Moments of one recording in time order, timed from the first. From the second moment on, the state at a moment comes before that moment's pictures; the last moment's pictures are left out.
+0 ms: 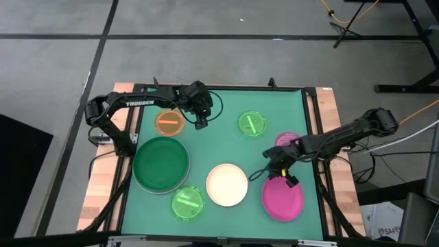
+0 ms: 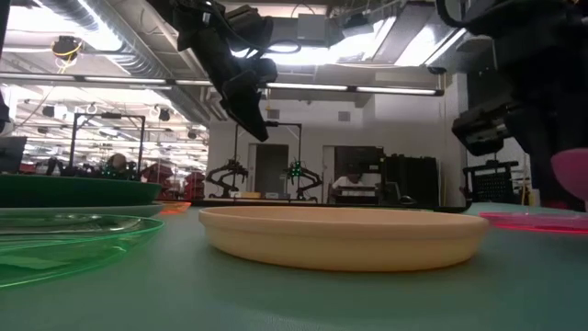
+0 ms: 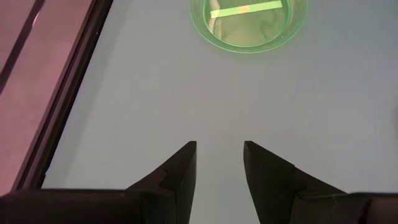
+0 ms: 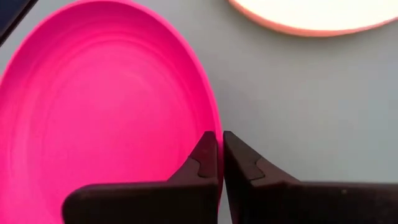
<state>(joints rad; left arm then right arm) 0.42 1.60 1.18 -0.51 0.02 0.18 0.26 1.21 0.54 -0.34 -0.34 -0.23</state>
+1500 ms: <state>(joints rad) 0.34 1.60 1.18 -0.36 0.02 -0.03 -0.23 0.99 0.54 -0.34 0.03 -0.14</state>
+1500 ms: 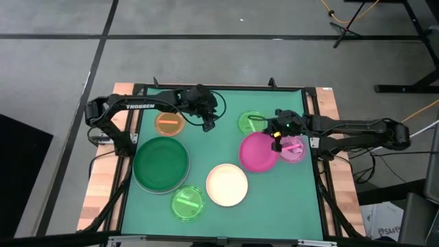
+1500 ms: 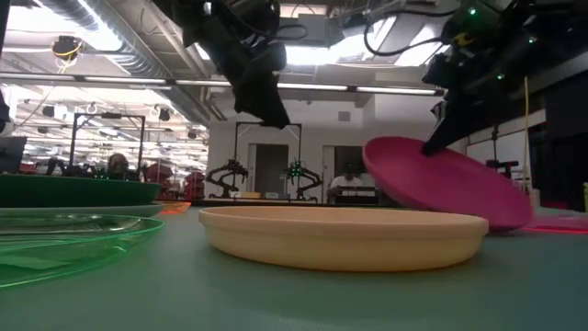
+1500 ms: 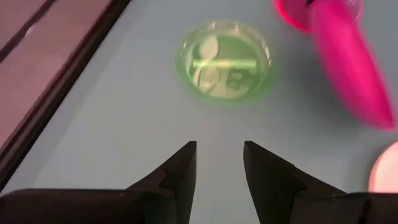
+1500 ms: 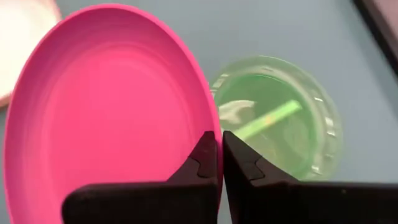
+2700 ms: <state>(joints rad) 0.23 1.60 1.18 0.06 -0.23 -0.08 -0.32 1.00 0.54 0.13 0.37 -0.17</state>
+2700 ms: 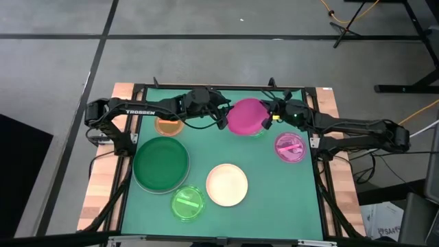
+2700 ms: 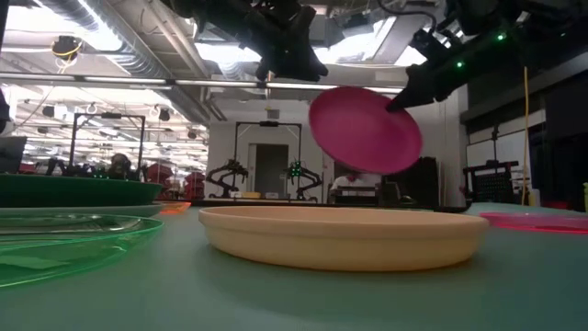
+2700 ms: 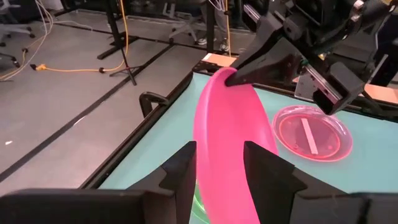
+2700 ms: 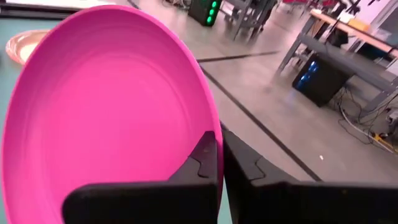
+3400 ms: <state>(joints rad) 0.23 1.60 1.18 0.06 -0.32 -0.08 -0.32 1.05 0.54 0.30 0.32 -0.22</state>
